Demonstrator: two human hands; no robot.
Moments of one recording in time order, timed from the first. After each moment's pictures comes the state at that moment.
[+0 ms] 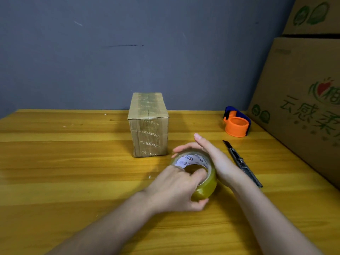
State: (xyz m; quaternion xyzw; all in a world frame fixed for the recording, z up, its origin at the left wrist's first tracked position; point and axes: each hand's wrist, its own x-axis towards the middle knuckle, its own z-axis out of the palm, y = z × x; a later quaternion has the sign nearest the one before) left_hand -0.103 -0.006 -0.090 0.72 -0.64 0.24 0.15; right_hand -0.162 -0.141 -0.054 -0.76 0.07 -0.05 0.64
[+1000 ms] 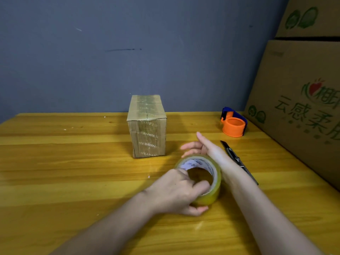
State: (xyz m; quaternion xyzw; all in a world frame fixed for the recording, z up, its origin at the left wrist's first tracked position) left_hand -0.103 -0.009 -0.101 0.63 -0.73 0.25 0.11; right_hand -0.142 -0.163 -0.071 -0.66 0.14 -0.03 0.74
